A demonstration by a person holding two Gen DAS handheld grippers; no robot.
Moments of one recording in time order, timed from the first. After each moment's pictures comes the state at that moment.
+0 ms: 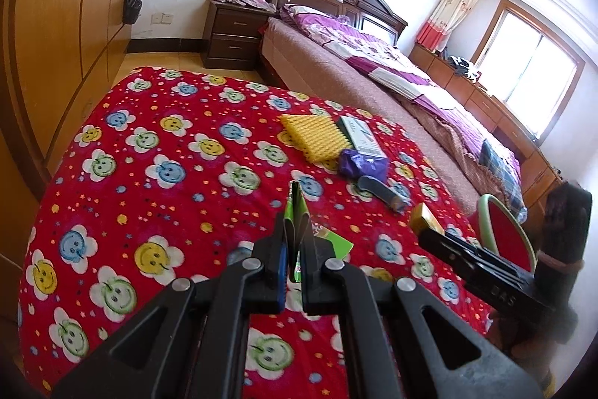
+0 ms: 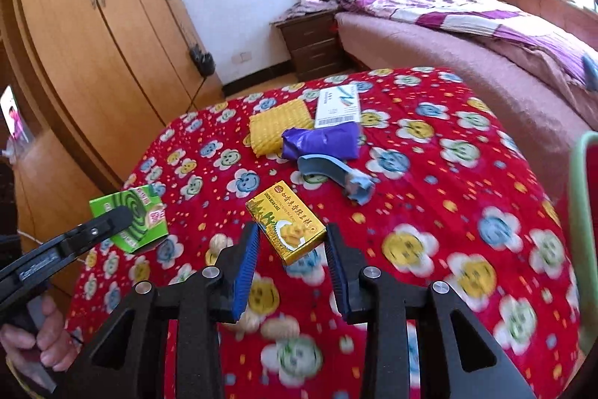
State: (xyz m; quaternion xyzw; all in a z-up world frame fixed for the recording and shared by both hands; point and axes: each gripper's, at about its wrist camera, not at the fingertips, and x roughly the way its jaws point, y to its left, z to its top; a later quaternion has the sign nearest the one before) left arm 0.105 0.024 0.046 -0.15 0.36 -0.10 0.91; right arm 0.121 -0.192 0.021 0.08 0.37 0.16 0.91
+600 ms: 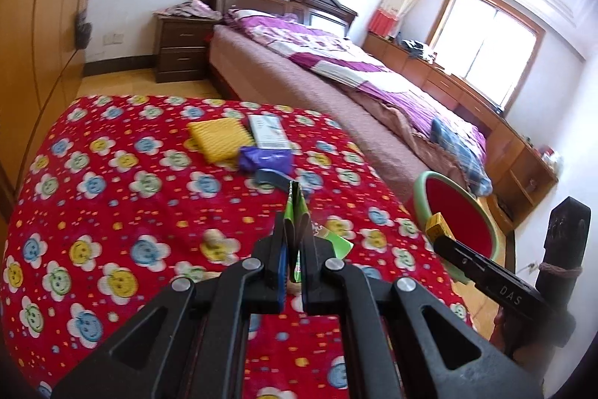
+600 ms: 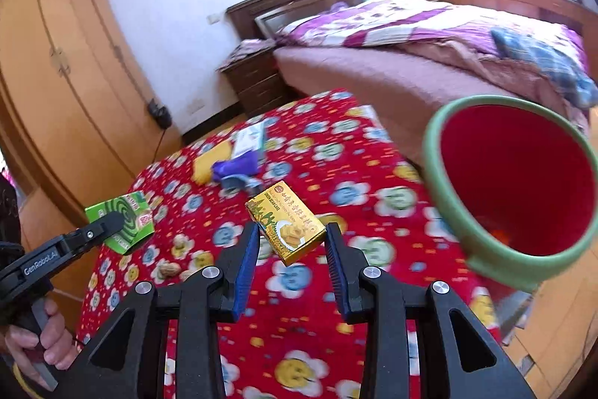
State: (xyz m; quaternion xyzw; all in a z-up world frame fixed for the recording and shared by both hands) left arm 0.075 -0.059 0.085 -0.11 0.34 -0.18 0.91; right arm 0.043 -0.295 0.050 0.15 0.32 0.06 0.93
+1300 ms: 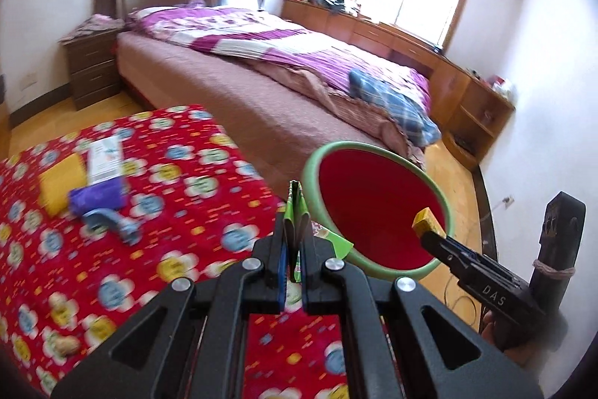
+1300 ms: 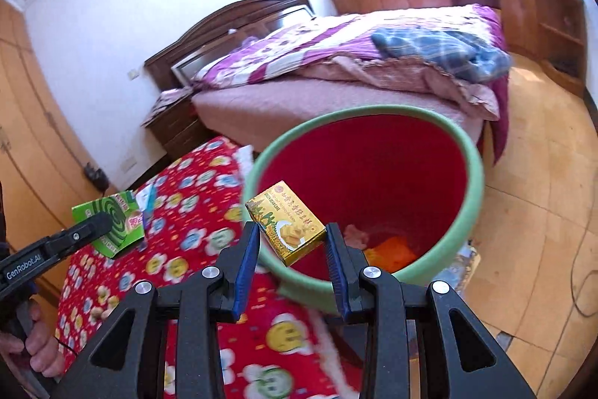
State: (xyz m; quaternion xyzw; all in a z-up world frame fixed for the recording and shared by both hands) left arm 0.106 -0.238 0.093 -0.02 0.36 -0.32 0.88; right arm 0.004 -0.429 0.041 0.21 0.29 -0.09 0.93
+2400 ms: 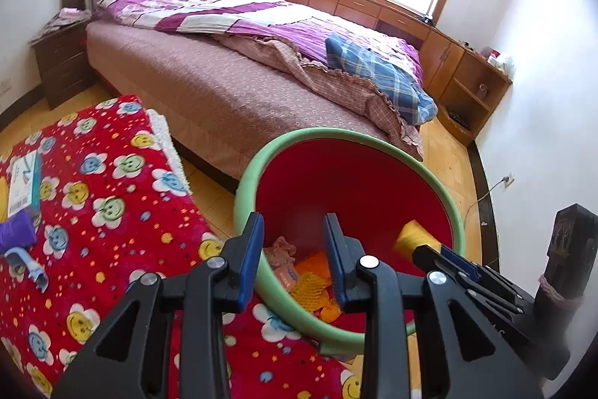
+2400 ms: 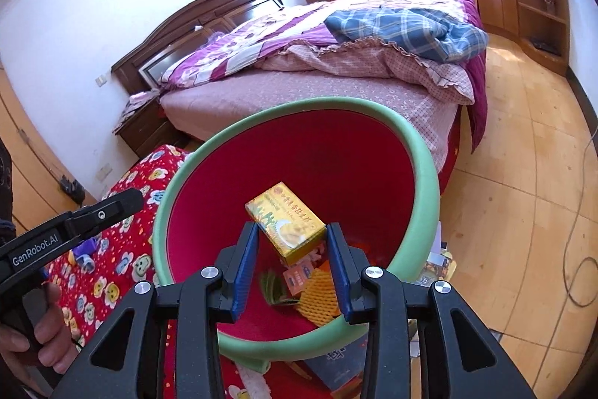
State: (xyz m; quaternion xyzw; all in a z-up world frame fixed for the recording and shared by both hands) left arm 0.147 -0.334 0.061 0.01 0.40 -0.34 0.85; right arm 0.025 -0.487 0.013 0.23 0.31 -0.12 0.91
